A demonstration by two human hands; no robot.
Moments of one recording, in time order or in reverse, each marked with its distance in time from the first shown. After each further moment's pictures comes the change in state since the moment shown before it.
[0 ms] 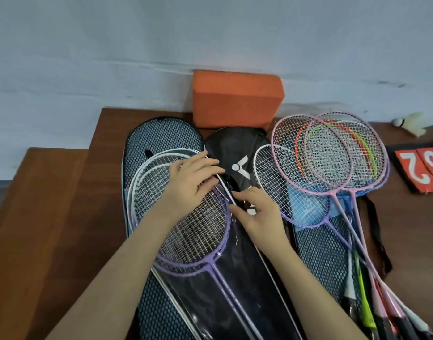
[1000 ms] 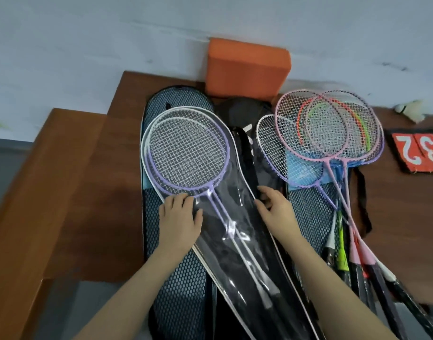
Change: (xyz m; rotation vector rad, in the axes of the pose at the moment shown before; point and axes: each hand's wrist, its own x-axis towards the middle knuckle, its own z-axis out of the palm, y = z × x) left_hand -0.176 0.072 0.043 0.342 -0.059 -0.558; right_hand -0.097 0.052 -0.029 -0.310 -0.165 0.228
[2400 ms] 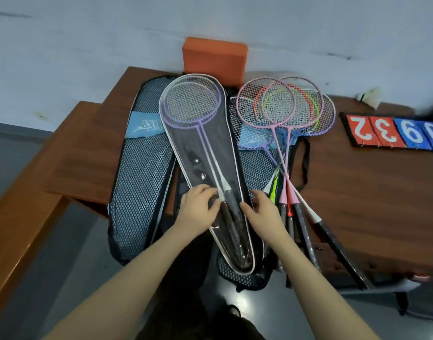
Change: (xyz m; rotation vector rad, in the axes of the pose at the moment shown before) left_hand -0.144 0.180 0.040 -0.228 -0.027 0.024; right_hand -0.158 0.111 -0.085 0.180 -0.105 -0.034
